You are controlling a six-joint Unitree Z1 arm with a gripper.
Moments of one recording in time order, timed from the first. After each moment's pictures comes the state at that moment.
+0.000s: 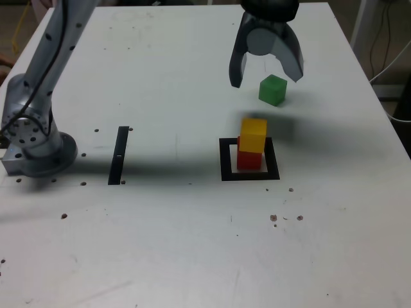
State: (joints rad) arm 0.25 2.22 -2.03 1.58 0.05 0.46
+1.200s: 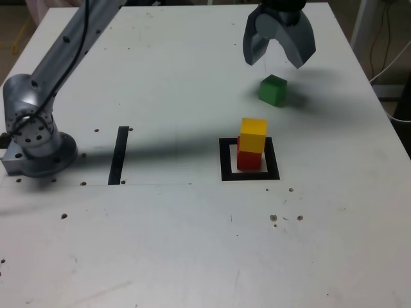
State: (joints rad) arm 0.37 2.38 -2.29 1.57 0.17 0.99
